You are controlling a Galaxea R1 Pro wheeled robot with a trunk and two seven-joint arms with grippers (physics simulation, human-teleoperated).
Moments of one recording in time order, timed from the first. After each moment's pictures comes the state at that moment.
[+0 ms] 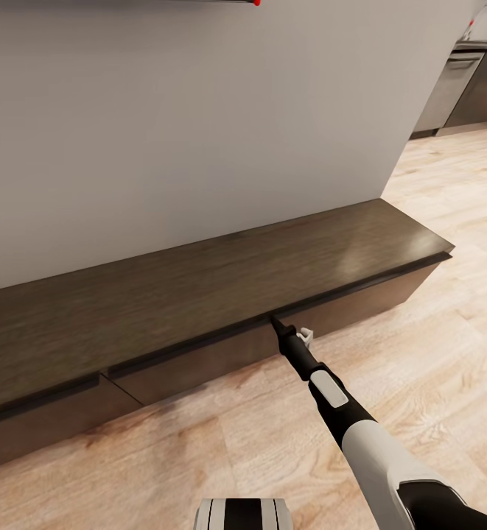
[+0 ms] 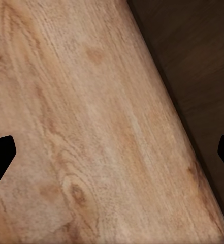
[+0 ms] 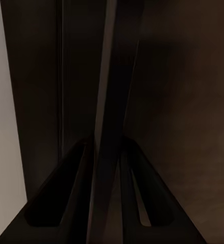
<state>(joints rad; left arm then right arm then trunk) 0.45 -0.17 1.40 -1.15 0.92 0.46 -0.67 -0.81 0.11 0.00 -0.47 -1.12 0.17 0.64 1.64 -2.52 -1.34</state>
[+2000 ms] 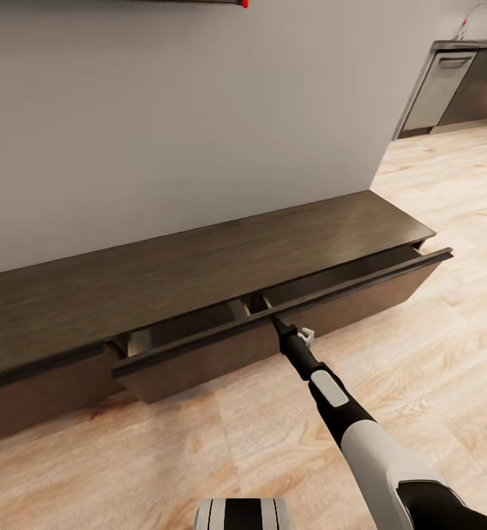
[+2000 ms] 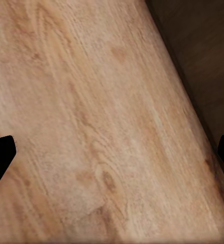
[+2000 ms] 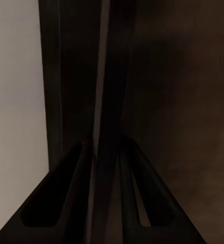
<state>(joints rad) 0.45 -0.17 1.40 -1.15 0.92 0.46 -0.67 -0.81 0.12 -0.03 -0.47 -1.12 0.17 0.63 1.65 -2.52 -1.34</state>
